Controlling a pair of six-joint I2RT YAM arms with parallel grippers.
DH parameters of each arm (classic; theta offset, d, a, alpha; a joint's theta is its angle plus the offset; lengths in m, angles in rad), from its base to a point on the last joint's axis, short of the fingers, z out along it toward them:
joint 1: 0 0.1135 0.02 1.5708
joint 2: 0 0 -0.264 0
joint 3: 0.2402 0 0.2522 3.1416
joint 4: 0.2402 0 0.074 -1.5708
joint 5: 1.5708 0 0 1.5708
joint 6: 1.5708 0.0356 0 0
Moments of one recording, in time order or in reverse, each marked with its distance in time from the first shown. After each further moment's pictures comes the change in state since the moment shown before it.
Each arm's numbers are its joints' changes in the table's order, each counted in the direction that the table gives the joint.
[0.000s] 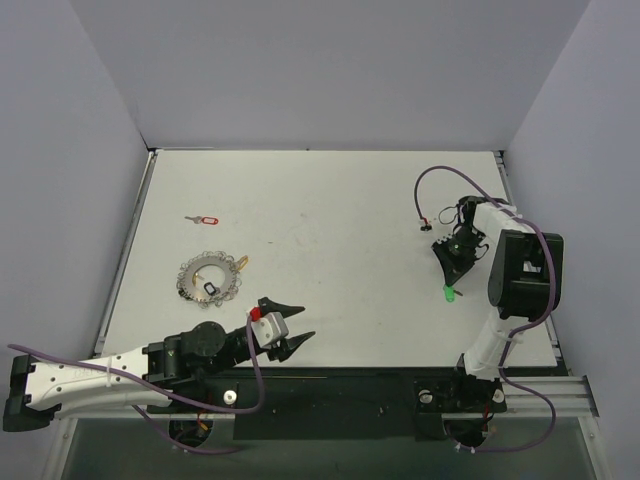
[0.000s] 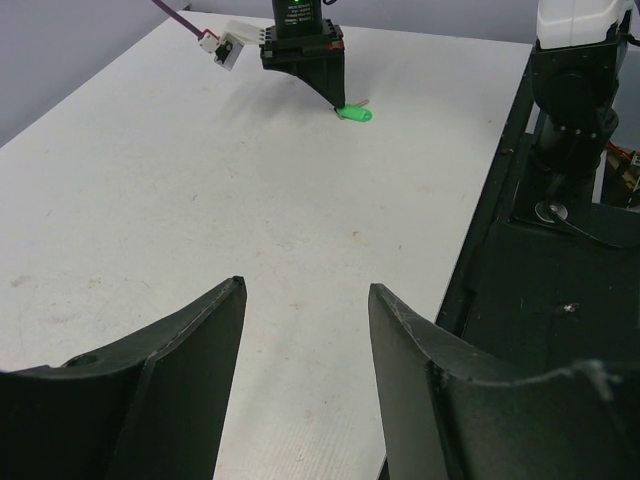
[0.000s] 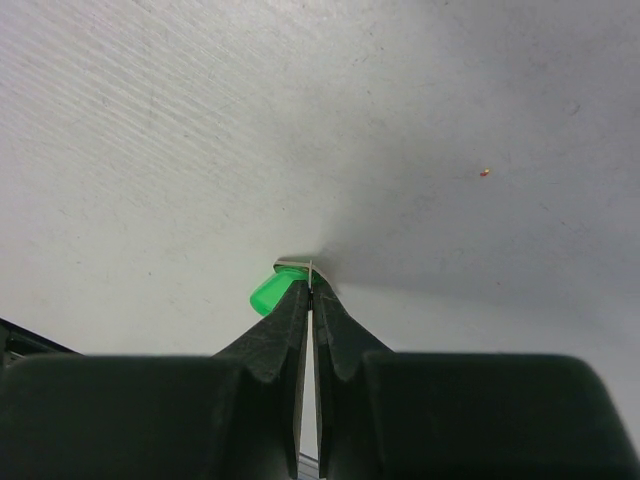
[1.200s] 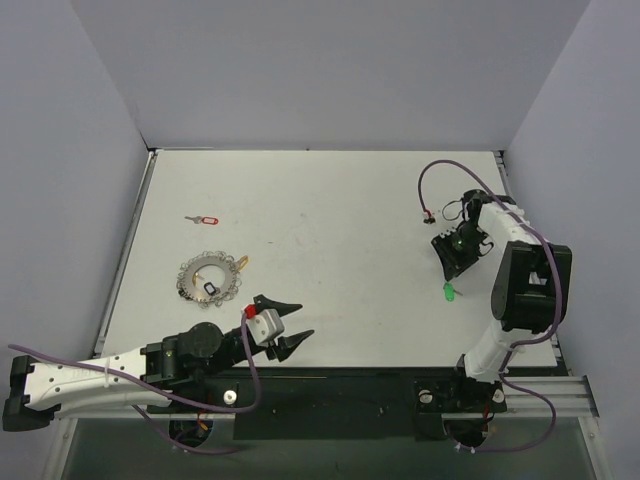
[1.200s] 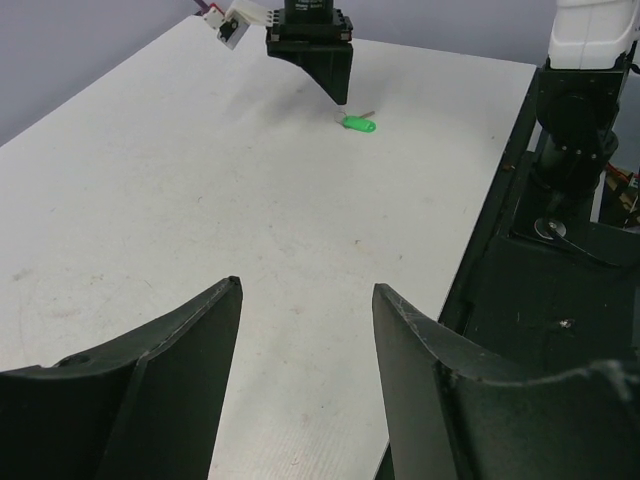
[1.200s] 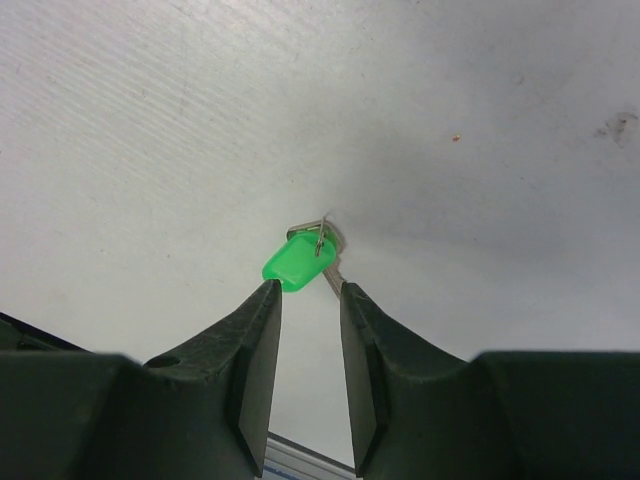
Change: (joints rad) left arm -0.007 0.020 -0.004 -0.007 -0.026 -0.018; right arm -0.002 0.077 -0.002 -0.003 -0.004 0.021
